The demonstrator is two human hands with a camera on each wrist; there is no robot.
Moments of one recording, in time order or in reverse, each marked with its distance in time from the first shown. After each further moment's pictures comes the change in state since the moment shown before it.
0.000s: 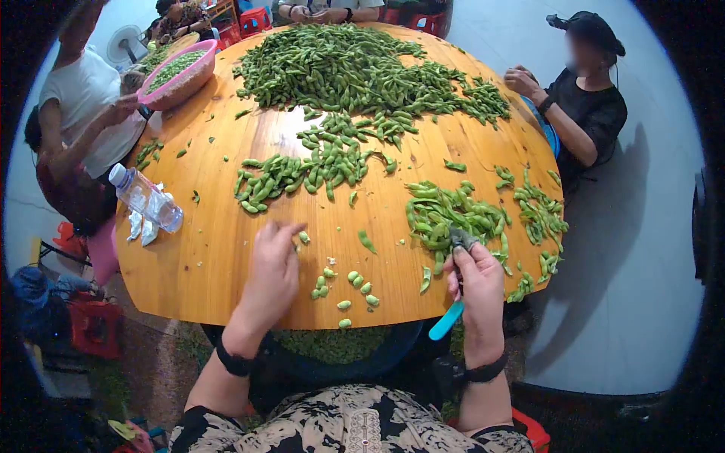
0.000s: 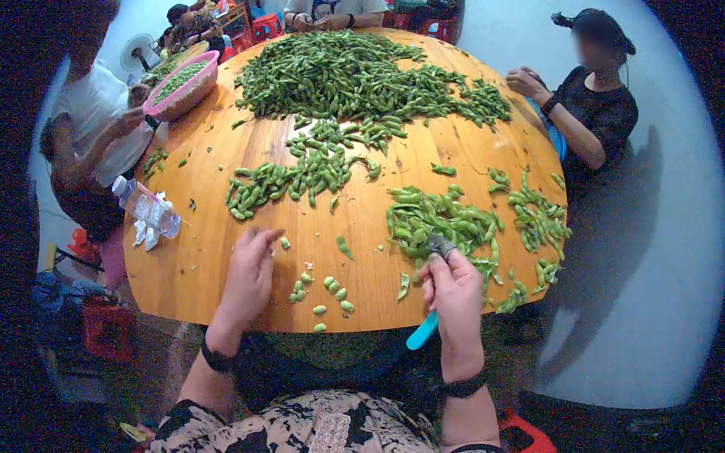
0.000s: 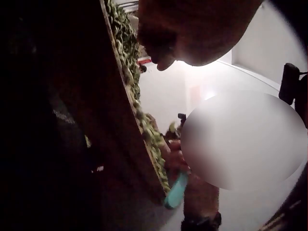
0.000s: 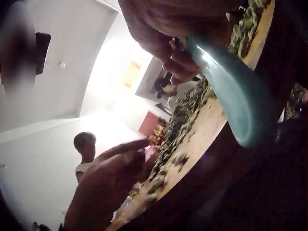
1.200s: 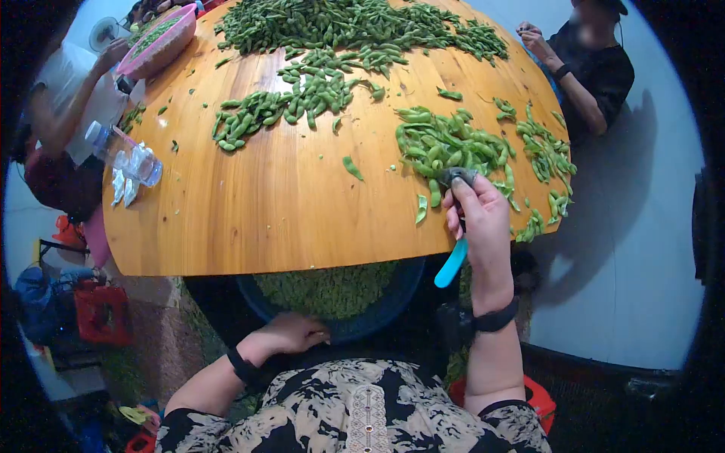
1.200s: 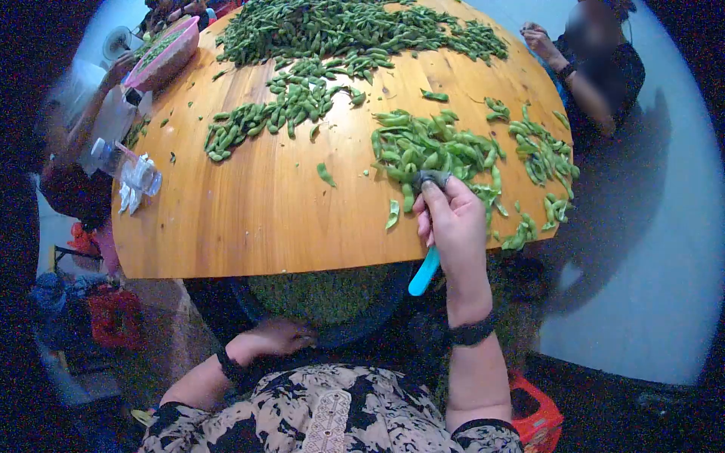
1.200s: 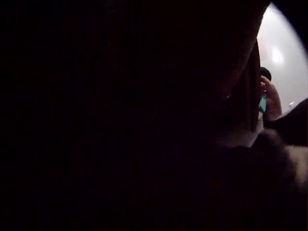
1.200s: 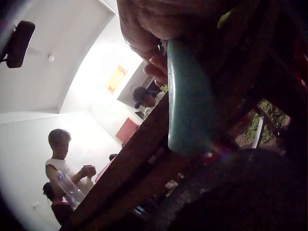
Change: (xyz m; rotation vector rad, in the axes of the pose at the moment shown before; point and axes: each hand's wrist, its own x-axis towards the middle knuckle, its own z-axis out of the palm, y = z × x) left_hand -0.184 -0.043 0.068 -0.053 -1.275 -0.062; right_hand 0.004 0.022 -0.016 -0.053 -0.077 -0.090
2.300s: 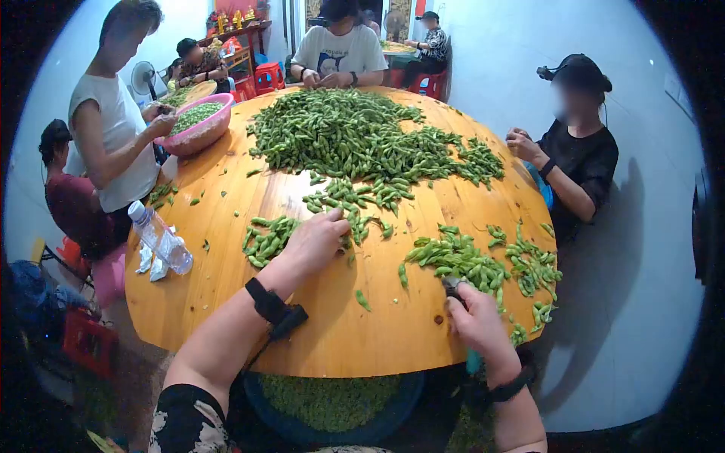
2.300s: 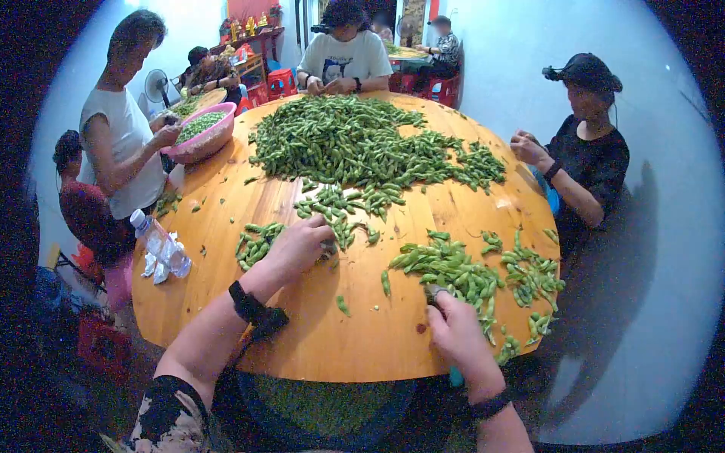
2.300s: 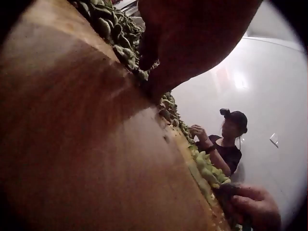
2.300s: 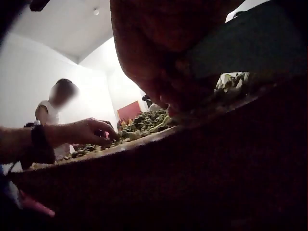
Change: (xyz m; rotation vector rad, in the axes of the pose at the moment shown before) left_hand 0.075 0.039 -0.307 0.504 1.075 0.146; right_hand 0.037 -0.036 -0.013 -0.688 -0.204 -0.259
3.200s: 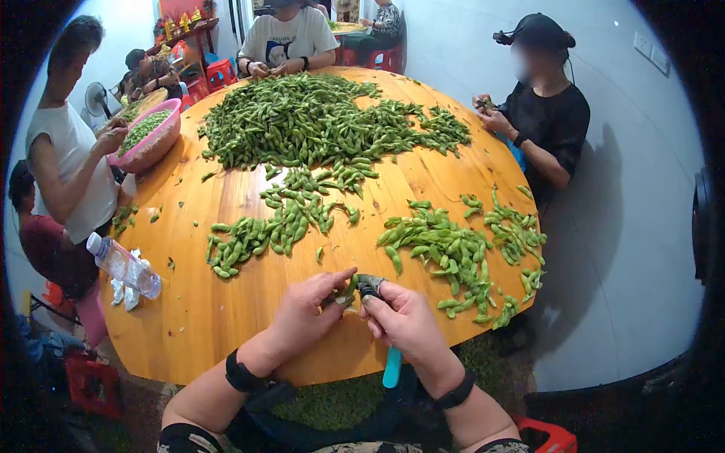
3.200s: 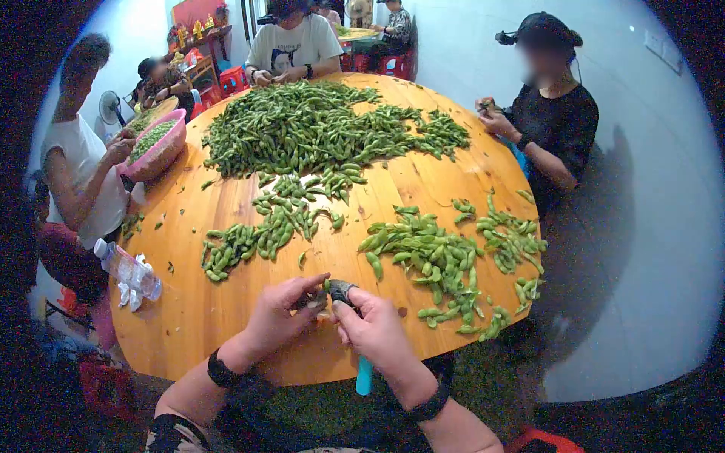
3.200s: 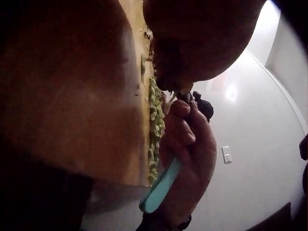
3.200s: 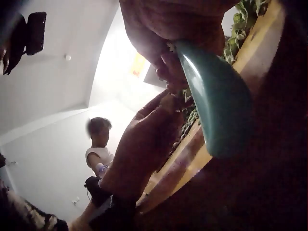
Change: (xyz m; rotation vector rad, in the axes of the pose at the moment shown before) left_hand -0.067 0.075 0.005 -0.715 0.022 0.021; right_hand -0.006 -0.046 0.076 0.833 -0.099 0.274
